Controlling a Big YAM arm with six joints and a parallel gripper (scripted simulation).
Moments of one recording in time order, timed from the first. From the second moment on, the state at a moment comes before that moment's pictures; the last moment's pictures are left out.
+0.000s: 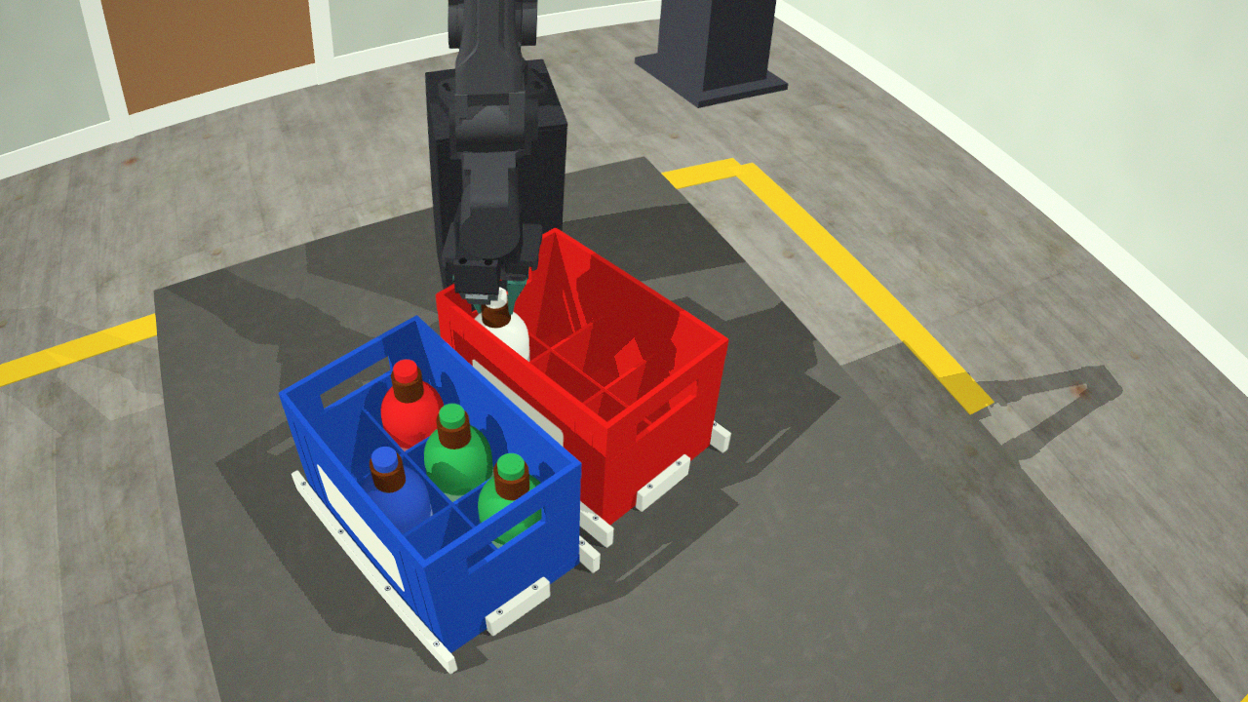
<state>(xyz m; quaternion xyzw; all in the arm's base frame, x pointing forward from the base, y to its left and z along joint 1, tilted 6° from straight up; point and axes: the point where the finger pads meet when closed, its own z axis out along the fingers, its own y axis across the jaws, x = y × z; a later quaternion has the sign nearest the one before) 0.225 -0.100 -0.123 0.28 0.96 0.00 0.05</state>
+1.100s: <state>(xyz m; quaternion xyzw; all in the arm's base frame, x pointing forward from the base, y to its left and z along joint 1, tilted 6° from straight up) 0.227 -0.101 -0.135 0.28 0.96 0.00 0.05</state>
